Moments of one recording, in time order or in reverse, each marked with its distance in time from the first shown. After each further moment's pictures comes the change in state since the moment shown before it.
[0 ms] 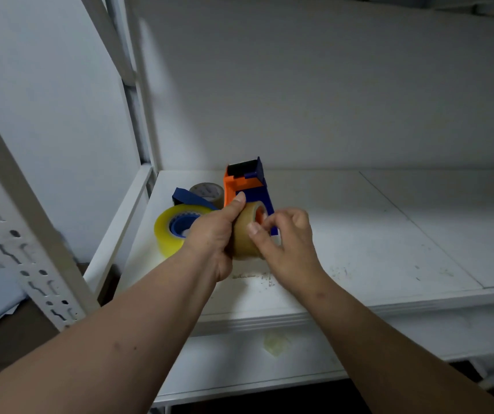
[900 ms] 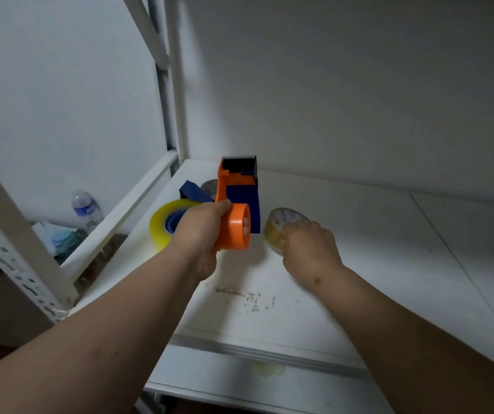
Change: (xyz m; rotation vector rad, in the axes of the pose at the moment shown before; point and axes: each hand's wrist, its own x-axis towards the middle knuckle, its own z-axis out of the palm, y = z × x) left_hand 0.040 -0.003 0.017 0.002 0.276 0.115; right_hand 0.100 0.080 -0.022 -0.867 -0.389 -0.151
